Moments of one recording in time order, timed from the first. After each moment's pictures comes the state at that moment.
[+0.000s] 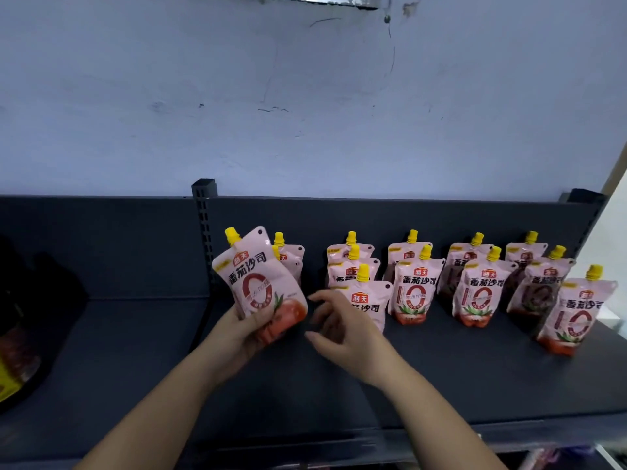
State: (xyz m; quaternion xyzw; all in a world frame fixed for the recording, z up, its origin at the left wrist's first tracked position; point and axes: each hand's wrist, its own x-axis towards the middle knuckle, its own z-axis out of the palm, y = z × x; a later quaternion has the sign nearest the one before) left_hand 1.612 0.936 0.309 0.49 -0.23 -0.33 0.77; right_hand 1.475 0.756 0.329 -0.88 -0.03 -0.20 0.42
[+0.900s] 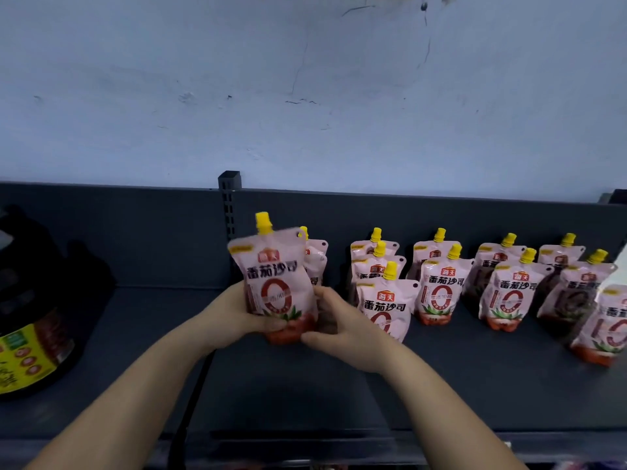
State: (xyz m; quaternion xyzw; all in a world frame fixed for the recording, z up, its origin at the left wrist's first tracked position) left_hand 1.633 0.976 0.348 0.70 -0.36 -0.26 0.56; right_hand 1.509 0.779 0.335 -0.86 -0.06 -0.04 0.50
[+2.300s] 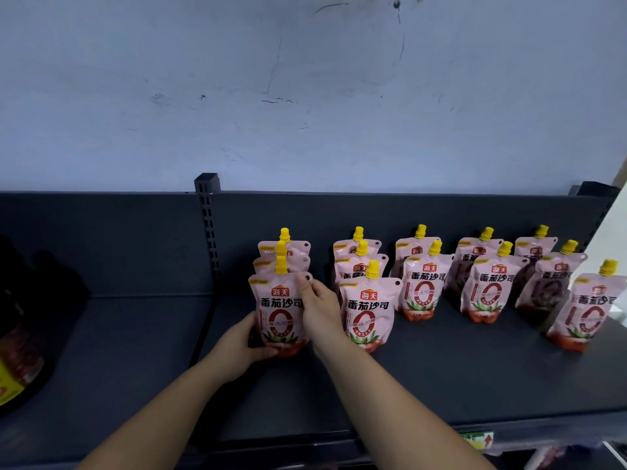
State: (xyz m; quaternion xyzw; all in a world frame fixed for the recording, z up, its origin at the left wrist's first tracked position) left_hand 1.654 0.940 0.251 0.80 -0.32 -0.18 0.47; right_hand 1.575 0.795 0.304 -0.66 0.18 -0.24 0.69
